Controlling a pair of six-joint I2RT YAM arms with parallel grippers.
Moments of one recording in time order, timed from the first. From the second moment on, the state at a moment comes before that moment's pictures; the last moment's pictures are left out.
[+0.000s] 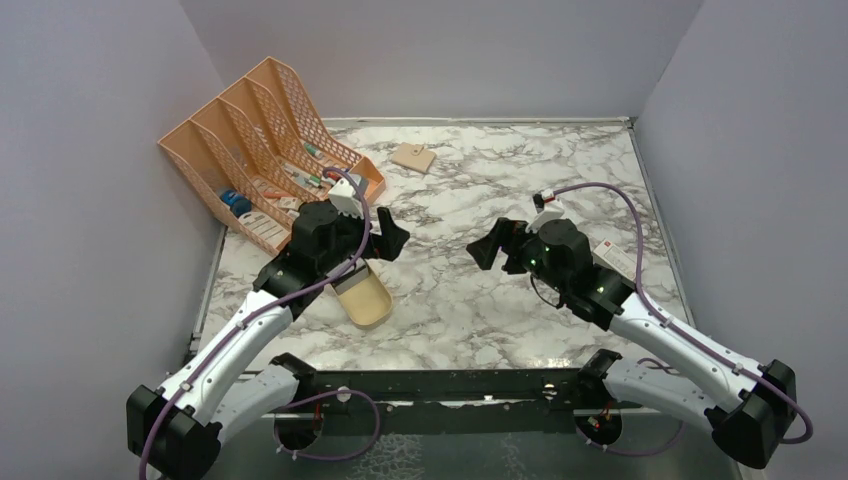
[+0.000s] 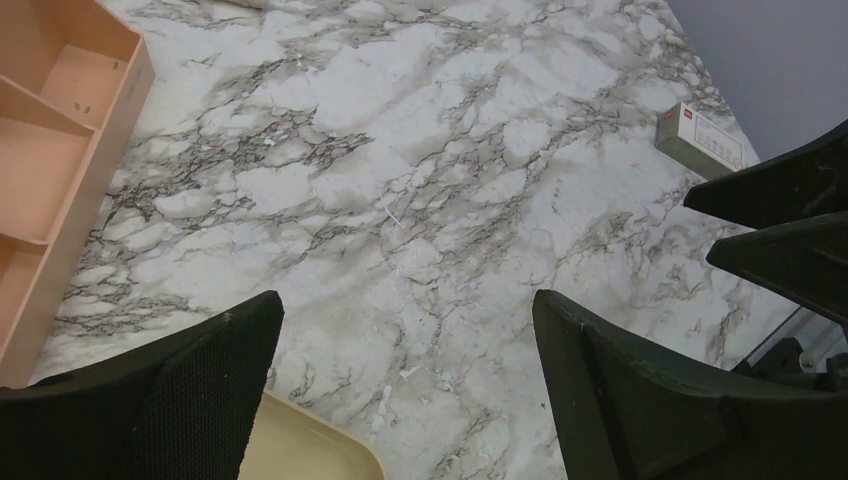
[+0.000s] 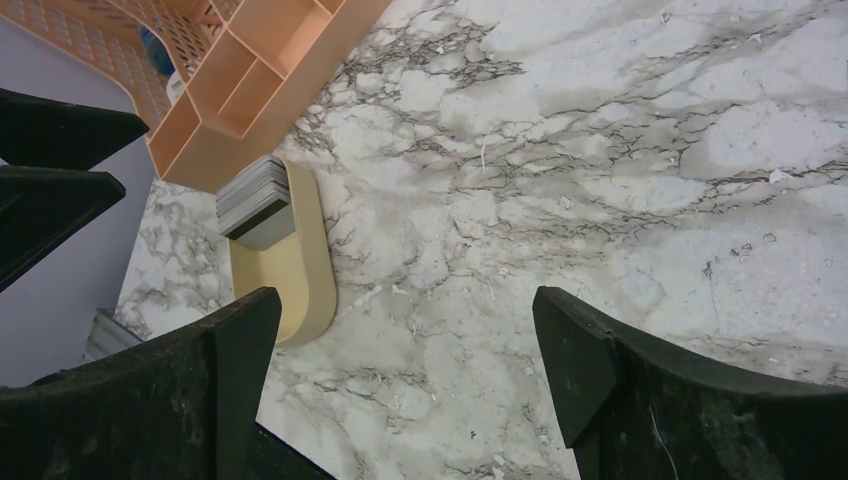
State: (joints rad) left arm -0.50 0.91 0.75 -0.20 0.14 -0.37; right arm 0.73 0.92 0.71 -0.18 0.14 0.64
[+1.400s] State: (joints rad) left arm -0.49 2.40 2.07 -0.20 -0.25 -0.03; right arm 0.73 0.77 0.73 -0.15 0.11 0.58
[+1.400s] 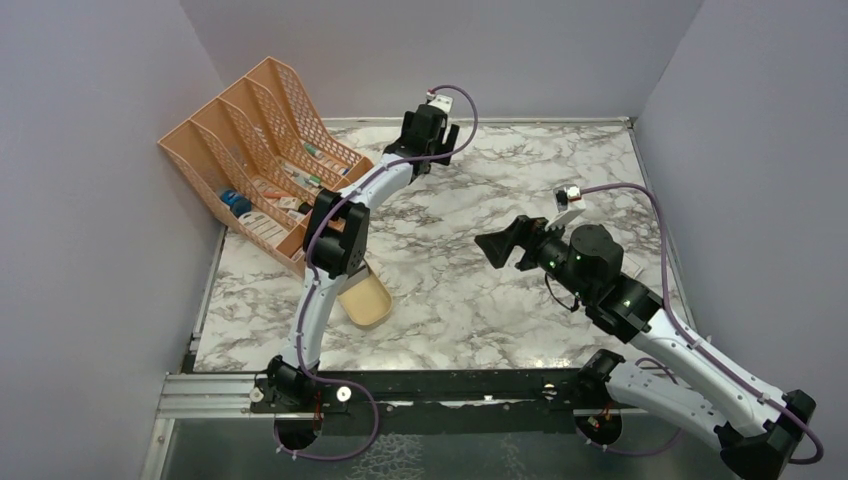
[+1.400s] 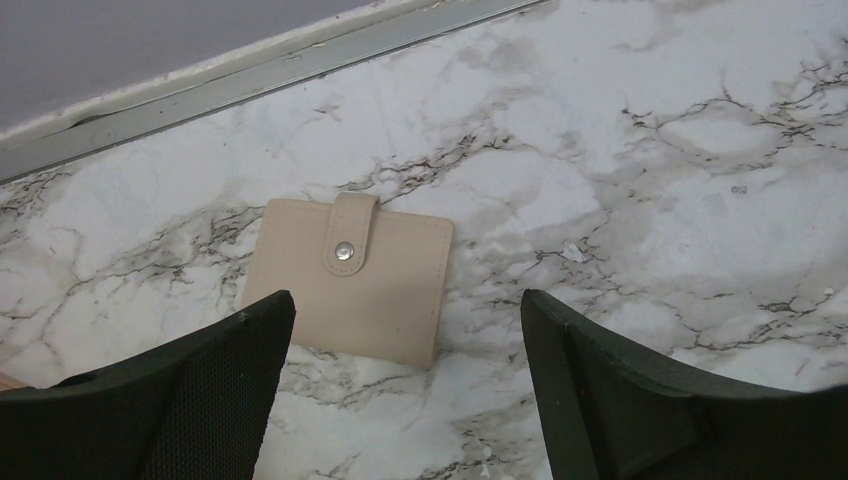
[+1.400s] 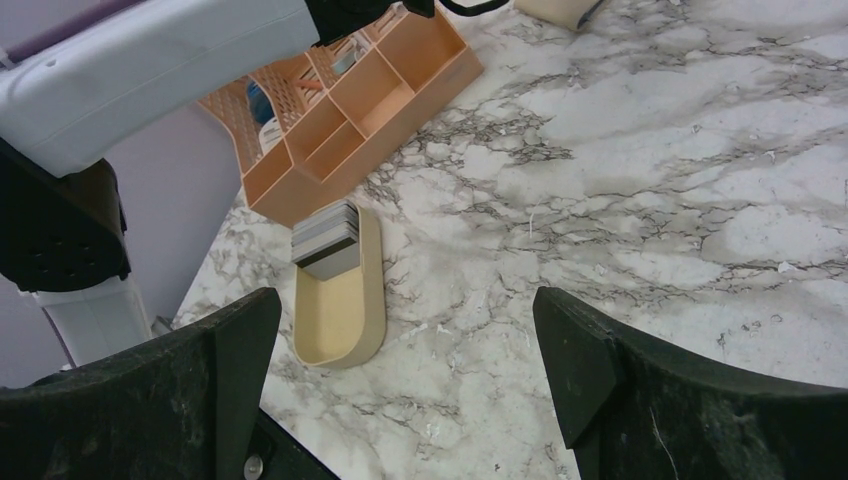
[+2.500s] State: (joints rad) left arm -0.46 2.46 1.98 -0.16 -0.11 -0.16; right arm 0.73 0.80 0.73 -0.21 0.15 0.68
